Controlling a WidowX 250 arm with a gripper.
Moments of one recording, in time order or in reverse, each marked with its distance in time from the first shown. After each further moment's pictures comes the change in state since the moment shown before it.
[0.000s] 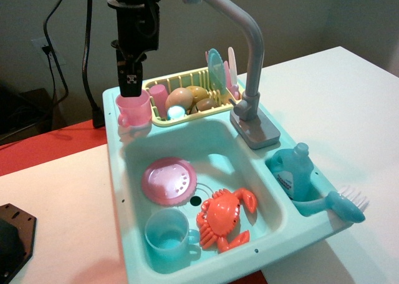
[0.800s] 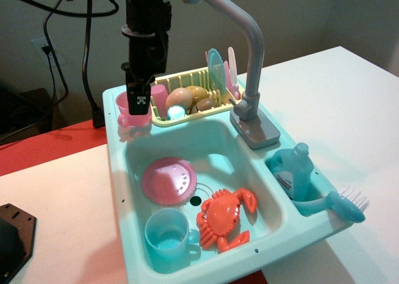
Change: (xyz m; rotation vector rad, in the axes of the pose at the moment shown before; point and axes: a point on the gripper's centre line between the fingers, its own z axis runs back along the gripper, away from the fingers) arm 0.009 0.002 -0.034 -0.029 0.041 0.010
